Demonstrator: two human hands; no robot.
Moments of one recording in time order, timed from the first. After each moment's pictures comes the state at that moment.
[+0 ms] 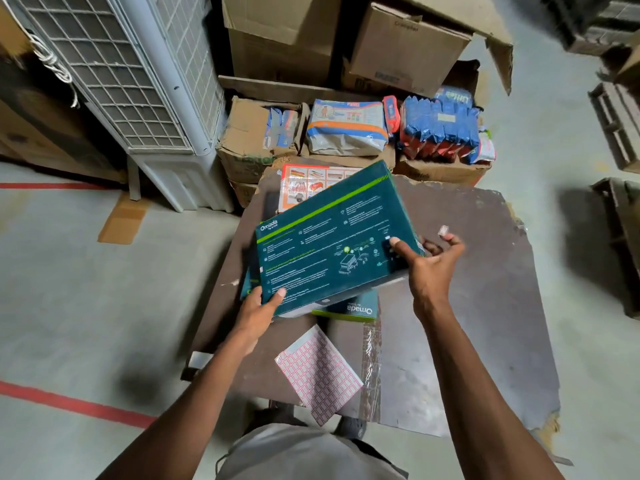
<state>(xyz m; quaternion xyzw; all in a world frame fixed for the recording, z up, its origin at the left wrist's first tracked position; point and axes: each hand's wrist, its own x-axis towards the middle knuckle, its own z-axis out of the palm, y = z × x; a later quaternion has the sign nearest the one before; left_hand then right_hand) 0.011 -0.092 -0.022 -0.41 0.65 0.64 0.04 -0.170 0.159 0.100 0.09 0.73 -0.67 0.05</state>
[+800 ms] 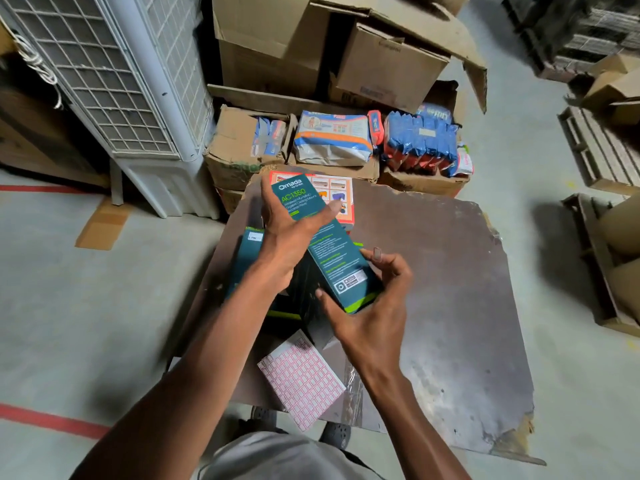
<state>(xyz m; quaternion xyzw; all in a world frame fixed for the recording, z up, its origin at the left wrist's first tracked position) -0.089 -0.028 0.191 -0.27 0.63 0.72 -0.15 -0.042 0.137 0.178 -0.16 0.79 -0.59 -0.05</state>
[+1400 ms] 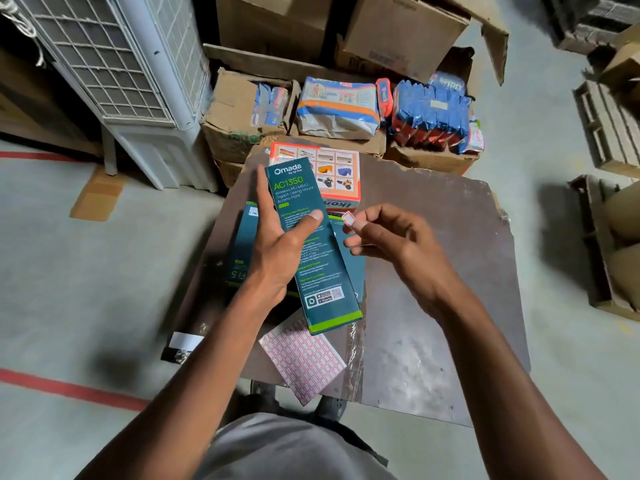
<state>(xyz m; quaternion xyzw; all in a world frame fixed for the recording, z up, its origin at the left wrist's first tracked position) -0.049 -0.023 0.167 -0.23 0.56 0.77 -0.19 -0.114 0.140 0.235 -0.16 0.72 -0.61 0.29</state>
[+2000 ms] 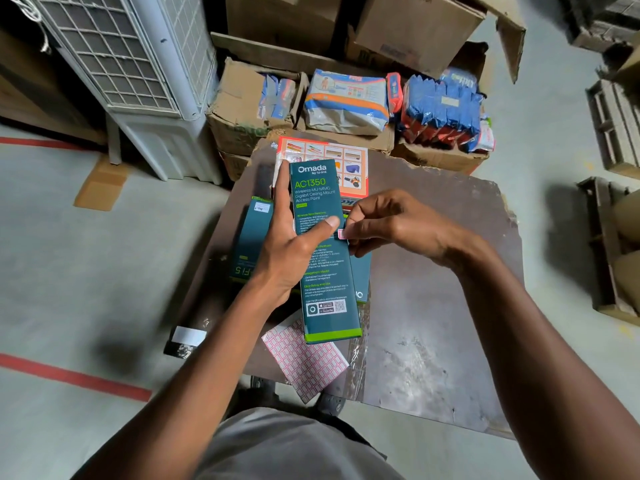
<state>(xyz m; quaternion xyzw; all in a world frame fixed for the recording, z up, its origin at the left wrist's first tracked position) -0.045 -0.027 0.174 -0.19 0.61 0.76 -0.15 -0.163 0.114 0.250 -0.27 0.74 -0.42 0.46</state>
